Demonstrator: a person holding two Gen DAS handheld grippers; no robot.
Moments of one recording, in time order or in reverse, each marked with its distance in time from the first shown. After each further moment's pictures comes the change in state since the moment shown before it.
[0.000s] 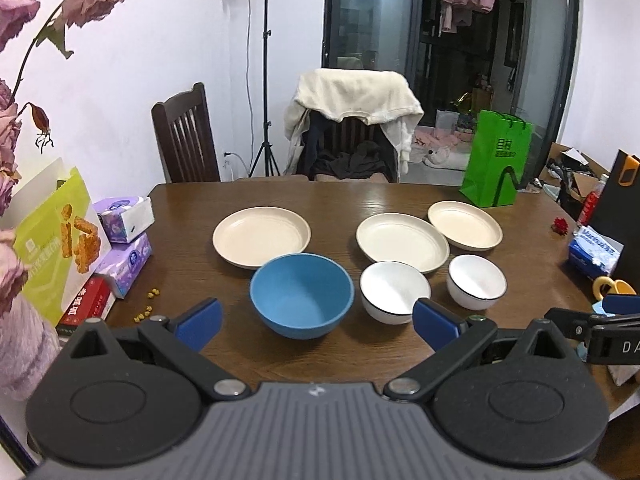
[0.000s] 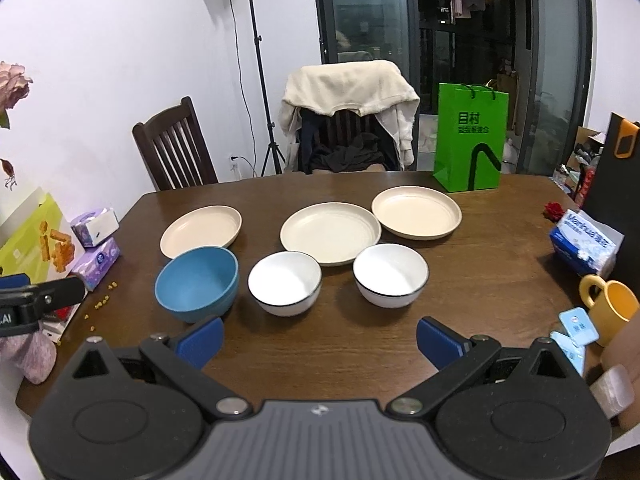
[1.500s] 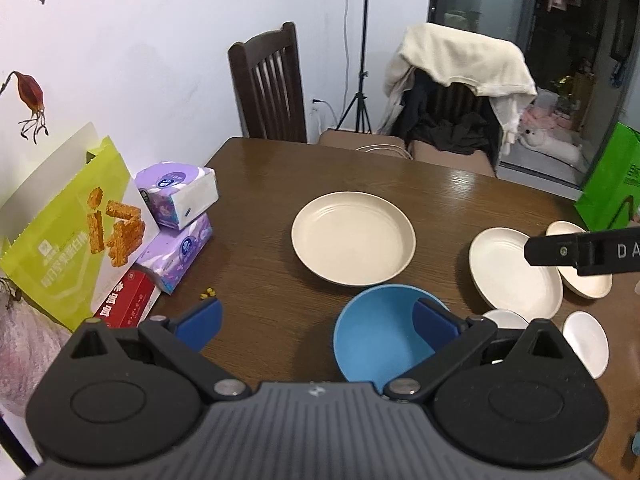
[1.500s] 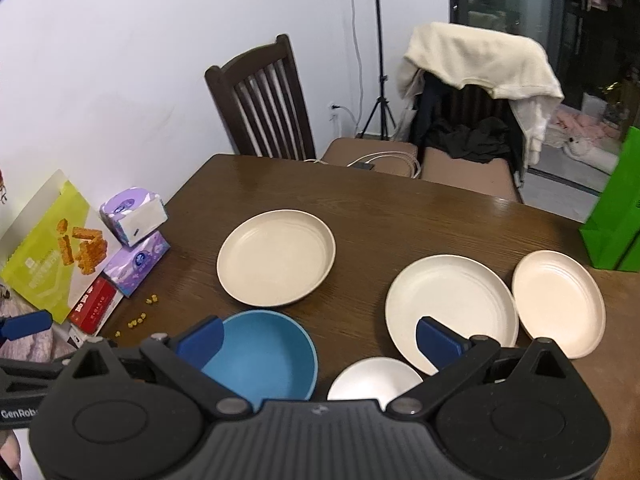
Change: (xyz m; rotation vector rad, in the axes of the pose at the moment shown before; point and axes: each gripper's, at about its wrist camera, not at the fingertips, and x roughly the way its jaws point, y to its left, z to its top) left arm 0.135 0.066 0.084 -0.173 0.188 0.237; right arm 0.206 0.091 0.183 -0.228 0.225 0.259
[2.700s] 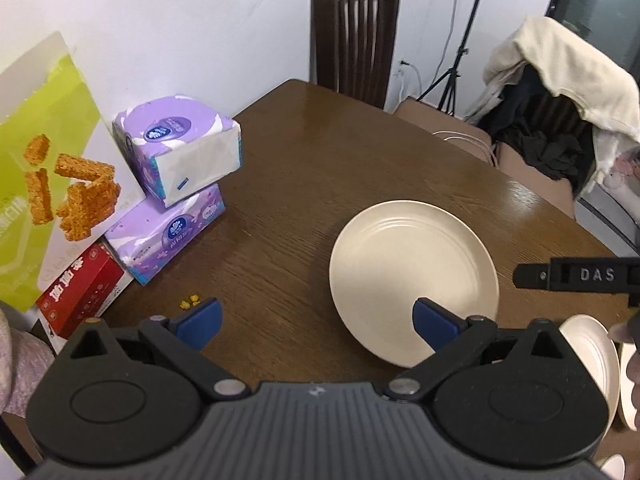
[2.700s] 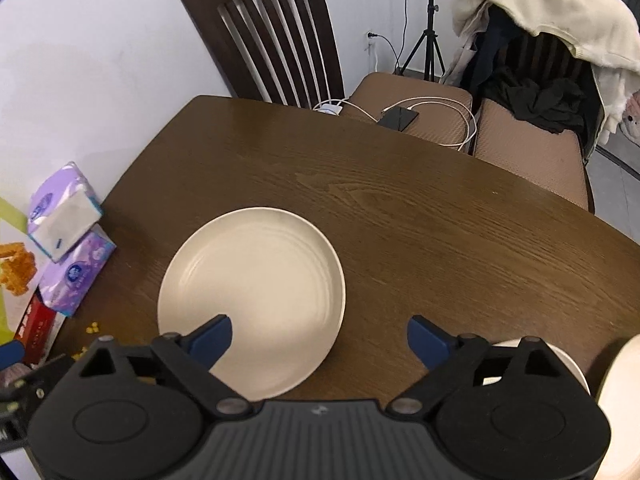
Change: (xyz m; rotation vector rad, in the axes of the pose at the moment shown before) left arm 0.173 0.026 0.065 -0.293 0.170 0.132; right arm 0.233 -0.022 0.111 -0.073 0.244 0.077
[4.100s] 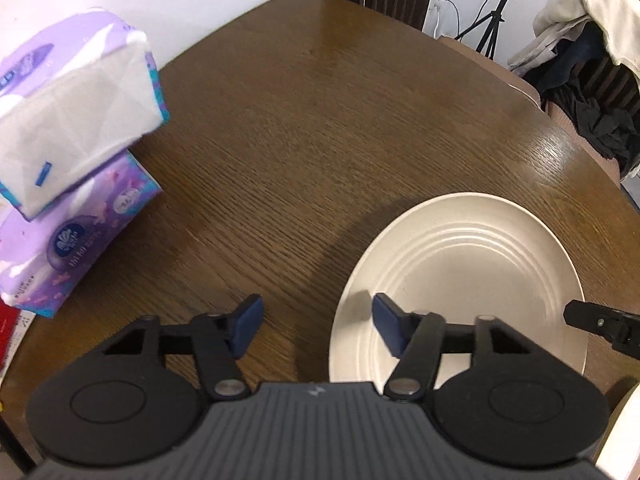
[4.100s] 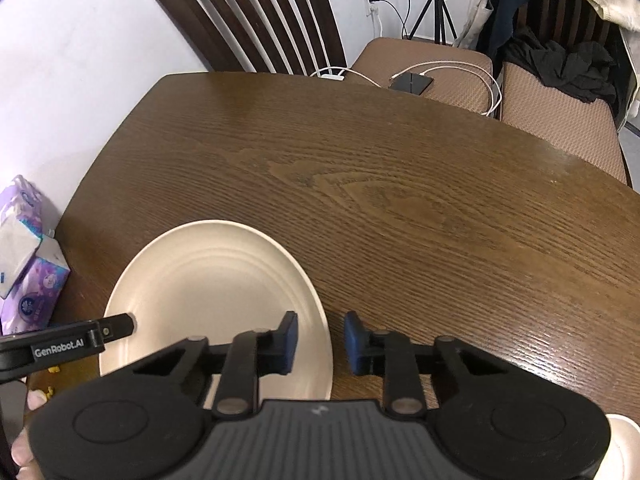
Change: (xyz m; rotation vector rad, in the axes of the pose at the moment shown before) left arm 0.167 -0.004 0.040 -0.050 0.213 0.038; right arm 0.107 -0.027 0.033 0.043 0.077 0.055
